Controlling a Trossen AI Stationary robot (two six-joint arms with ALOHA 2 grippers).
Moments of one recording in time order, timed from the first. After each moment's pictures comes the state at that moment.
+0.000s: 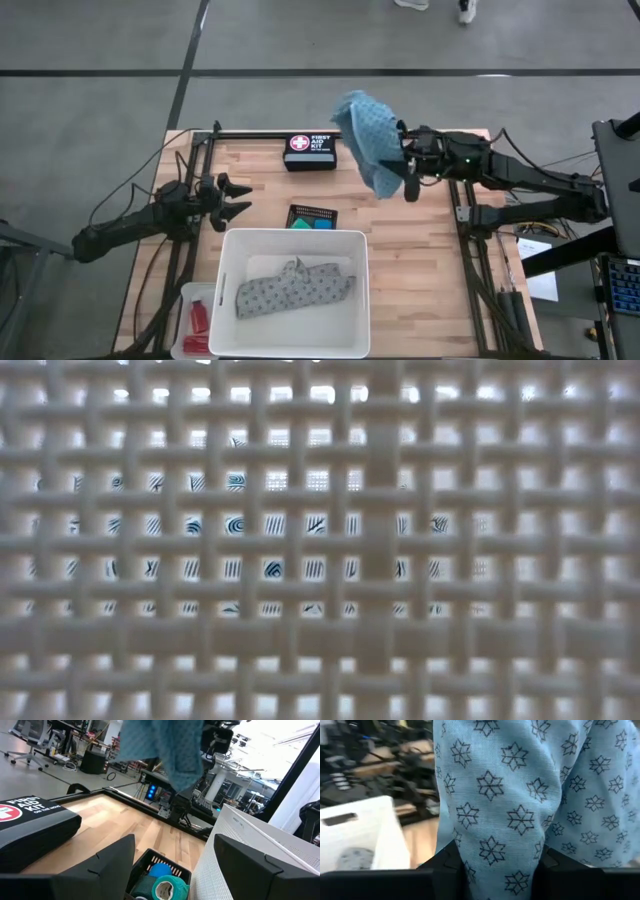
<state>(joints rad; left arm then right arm) 0.33 0.00 0.00 0.05 0.19 -0.42 -0.22 0.90 0.93 -0.25 0.10 0.17</state>
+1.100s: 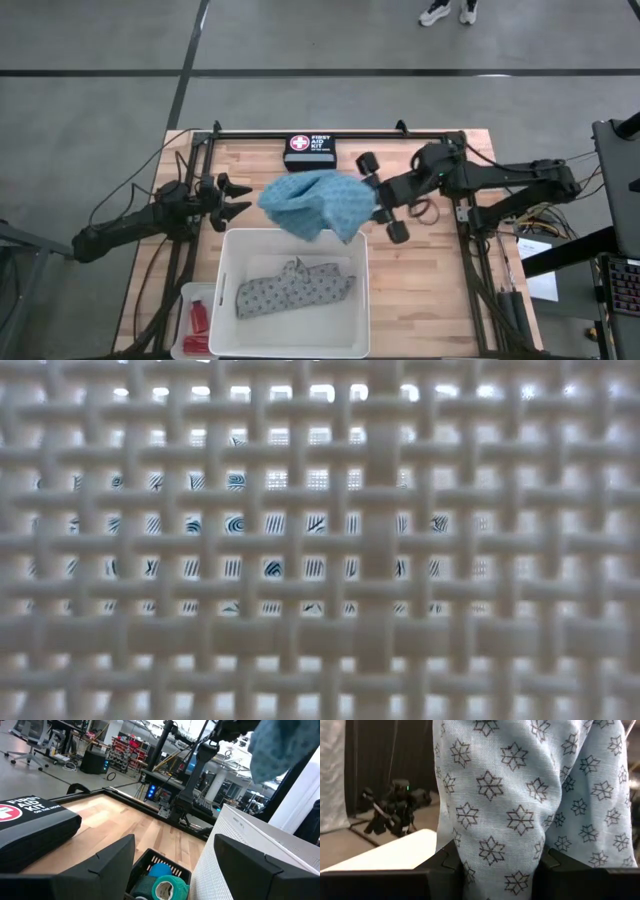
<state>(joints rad) 0.33 0.00 0.00 0.05 0.19 -0.42 0.04 1.28 1.21 0.17 -0.41 -0.23</state>
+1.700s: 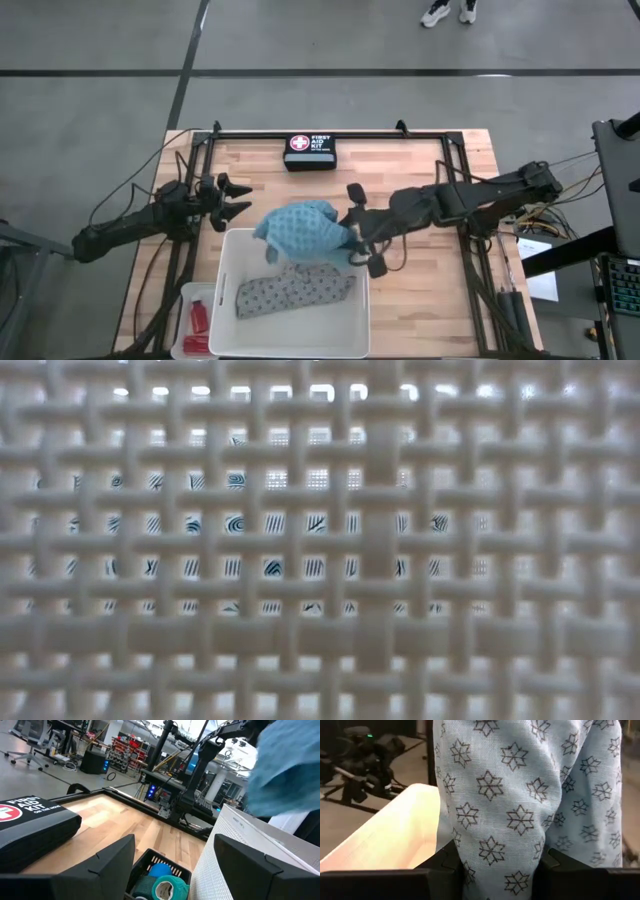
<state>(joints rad) 0.33 0.00 0.00 0.05 0.20 -0.42 0.29 1.48 1.50 -0.29 0.09 -0.08</state>
